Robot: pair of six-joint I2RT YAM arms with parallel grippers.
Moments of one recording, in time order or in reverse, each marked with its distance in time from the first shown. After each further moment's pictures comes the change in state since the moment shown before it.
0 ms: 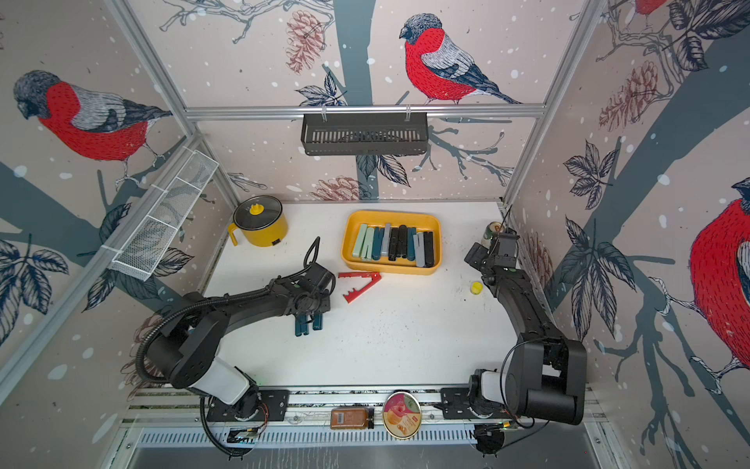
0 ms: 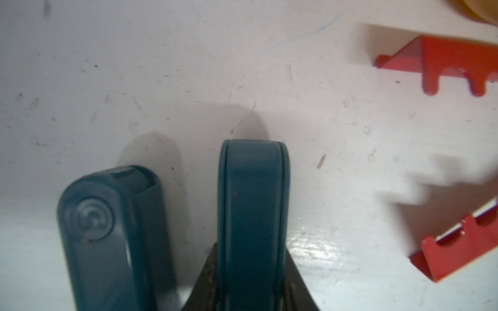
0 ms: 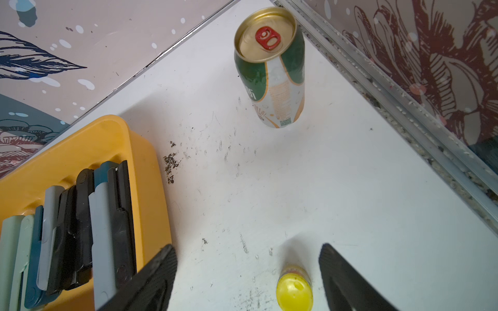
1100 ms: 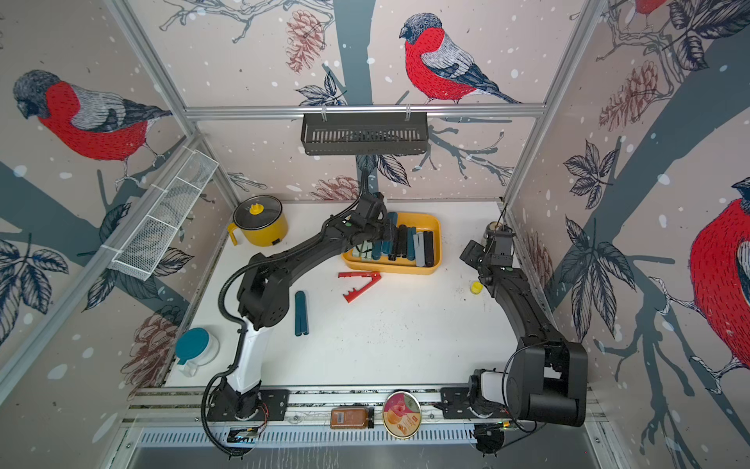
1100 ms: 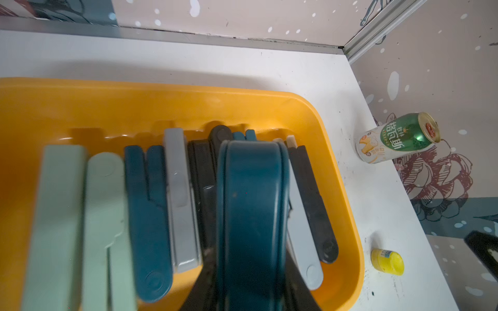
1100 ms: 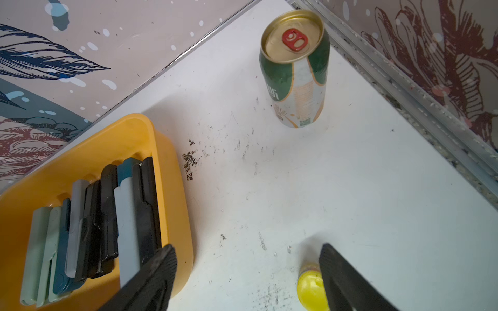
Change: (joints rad) left arm -0.068 0.699 1.211 0.037 0.294 0.173; right arm 0.043 -0.019 0.008 0.000 -0.008 0.031
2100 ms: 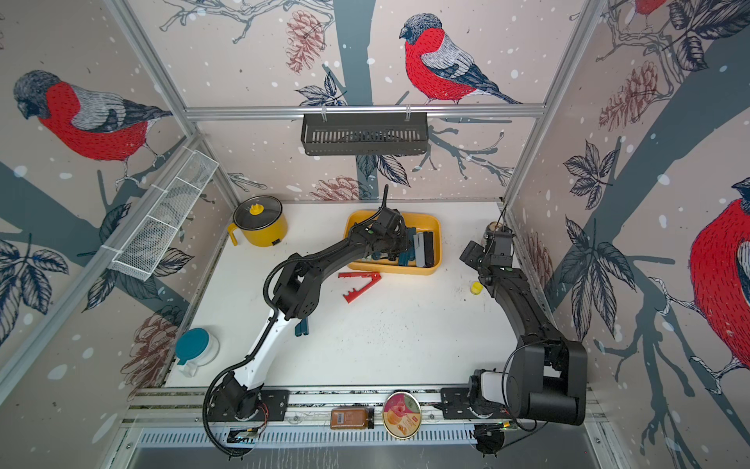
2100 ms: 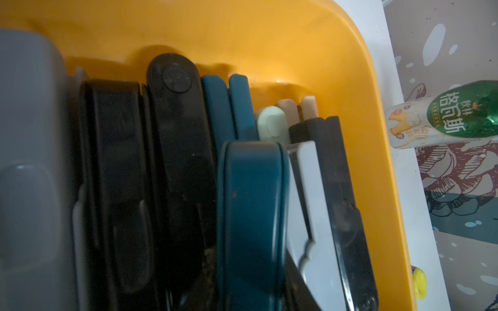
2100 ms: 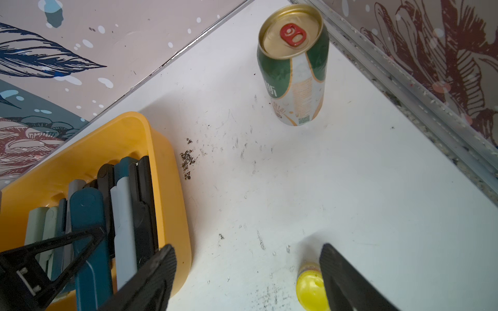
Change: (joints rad) left arm -0.035 0.261 0.189 -0.055 0.096 -0.118; right arm -0.002 0.011 -0.003 0.001 0.001 0.000
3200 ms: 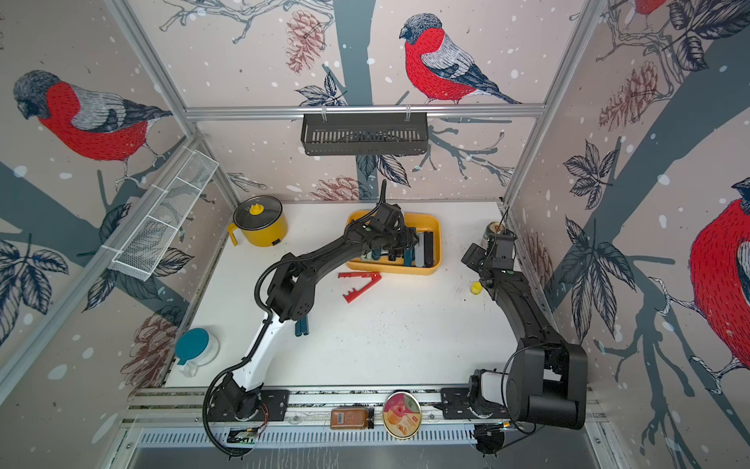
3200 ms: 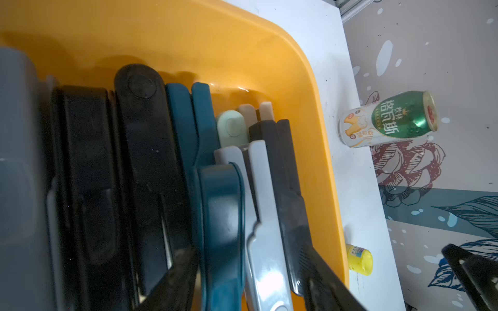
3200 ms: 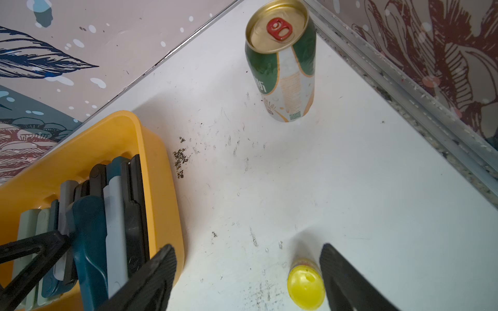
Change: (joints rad) left arm -0.005 -0.091 -0.050 0.037 0.055 -0.040; right arm -0.018 -0.019 -0.027 0.006 0.002 0.000
